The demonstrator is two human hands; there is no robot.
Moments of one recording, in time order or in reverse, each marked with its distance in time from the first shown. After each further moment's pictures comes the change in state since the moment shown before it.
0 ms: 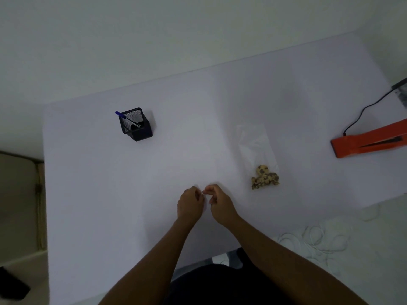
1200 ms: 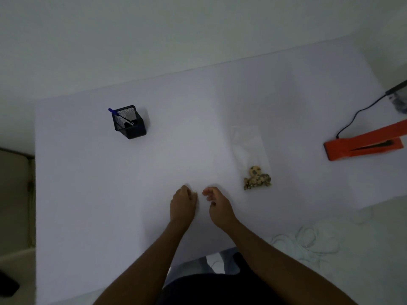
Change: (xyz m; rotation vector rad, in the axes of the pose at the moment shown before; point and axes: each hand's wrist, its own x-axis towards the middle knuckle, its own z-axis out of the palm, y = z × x) left_hand -0.006 0.000 0.010 0.004 0.111 -0.037; right_hand -0.007 0.016 -0.013 0.010 0.003 0.026
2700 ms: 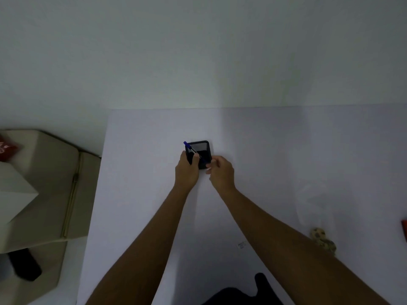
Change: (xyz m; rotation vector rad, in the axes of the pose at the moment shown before) left_hand 0.173 -0.010 -0.213 -0.554 0.160 -0.094; right_hand 0.178 -0.236 0.109 0.100 0.099 -0.040
